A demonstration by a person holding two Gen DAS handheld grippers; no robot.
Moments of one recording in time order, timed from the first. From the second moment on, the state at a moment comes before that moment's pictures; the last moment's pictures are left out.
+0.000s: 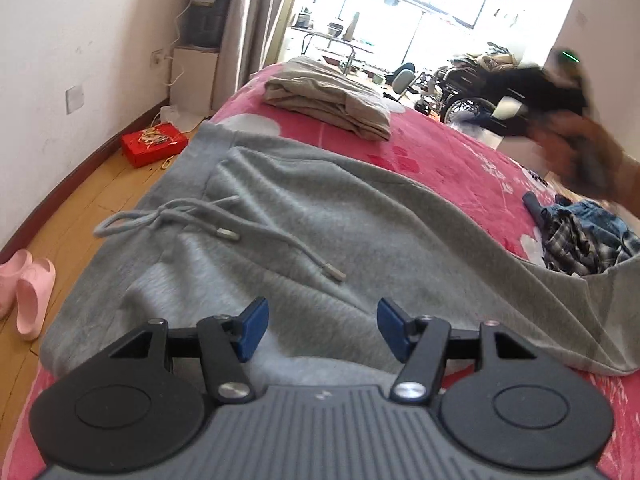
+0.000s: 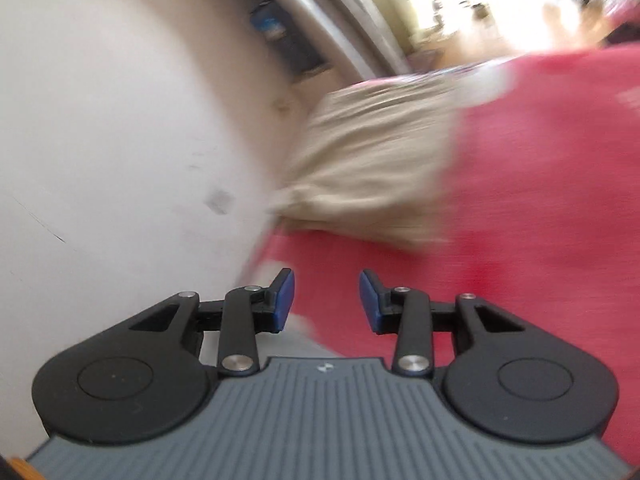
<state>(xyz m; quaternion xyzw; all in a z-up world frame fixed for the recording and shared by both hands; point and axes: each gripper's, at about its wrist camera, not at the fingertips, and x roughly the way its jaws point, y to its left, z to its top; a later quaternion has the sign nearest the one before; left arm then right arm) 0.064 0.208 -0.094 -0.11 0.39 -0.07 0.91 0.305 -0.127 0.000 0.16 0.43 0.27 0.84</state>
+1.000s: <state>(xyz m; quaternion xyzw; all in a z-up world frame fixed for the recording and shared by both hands) 0.138 0.041 -0.152 0.09 0.43 -0.13 0.89 0.199 -0.237 -0.097 -0.17 0.40 0.19 0.88</state>
